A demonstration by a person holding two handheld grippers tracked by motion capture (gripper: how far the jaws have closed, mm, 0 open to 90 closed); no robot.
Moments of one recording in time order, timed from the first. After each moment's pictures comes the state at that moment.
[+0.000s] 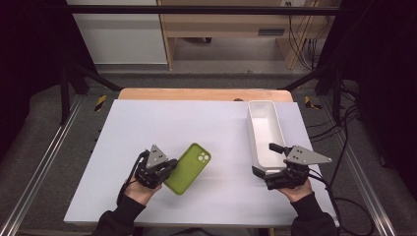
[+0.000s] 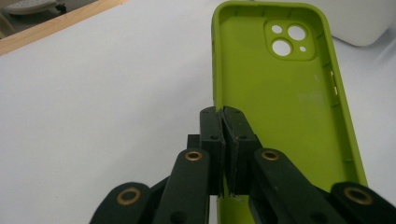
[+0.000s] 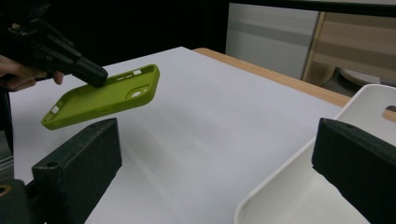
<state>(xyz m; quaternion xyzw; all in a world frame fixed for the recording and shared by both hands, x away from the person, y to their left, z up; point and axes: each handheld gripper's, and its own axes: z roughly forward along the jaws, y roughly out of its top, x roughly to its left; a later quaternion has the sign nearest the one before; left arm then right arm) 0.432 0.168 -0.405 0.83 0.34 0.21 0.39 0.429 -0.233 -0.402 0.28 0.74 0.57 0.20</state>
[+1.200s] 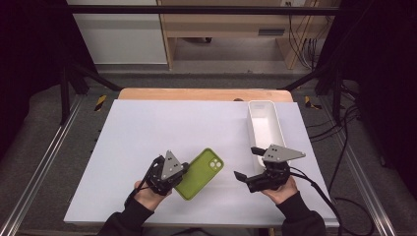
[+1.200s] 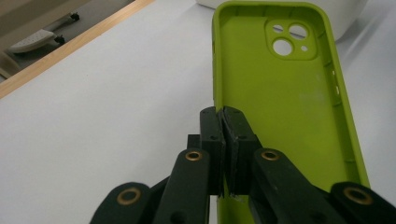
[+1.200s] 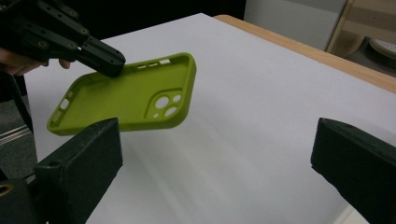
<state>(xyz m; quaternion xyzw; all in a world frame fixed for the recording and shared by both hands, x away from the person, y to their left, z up) 0.413 0.135 -0.398 0.85 0.28 0.25 0.38 0.430 -0.185 -0.394 0.28 0.79 0.52 0.17</state>
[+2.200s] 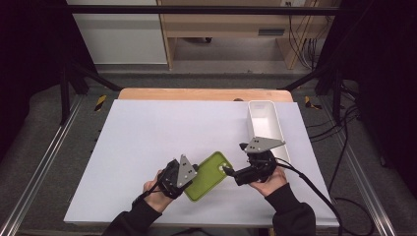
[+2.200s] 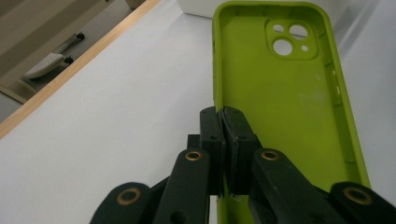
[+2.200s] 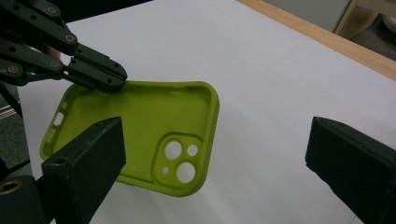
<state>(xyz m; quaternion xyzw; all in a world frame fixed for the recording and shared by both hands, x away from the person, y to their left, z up) 0.405 0.106 -0.397 0.86 0.22 0.28 0.36 0.448 -0.152 -0.381 0.27 0.83 0.46 0.15</state>
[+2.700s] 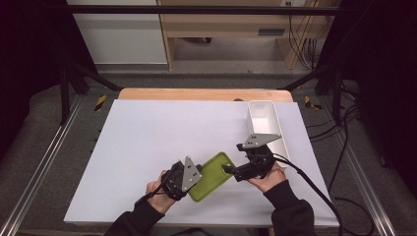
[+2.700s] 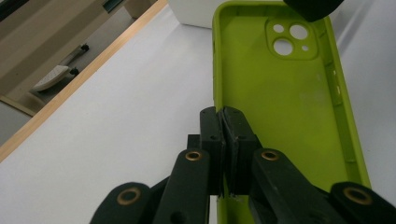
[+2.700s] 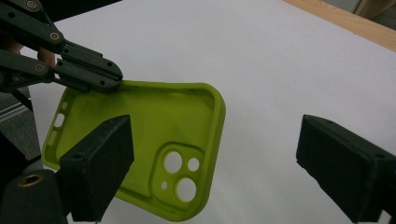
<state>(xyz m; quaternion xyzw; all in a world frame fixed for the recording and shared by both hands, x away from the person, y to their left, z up) 0.400 0.097 -0.394 0.86 0.20 0.30 0.36 0.460 -0.150 -0.381 0.28 0.84 0.45 0.12</state>
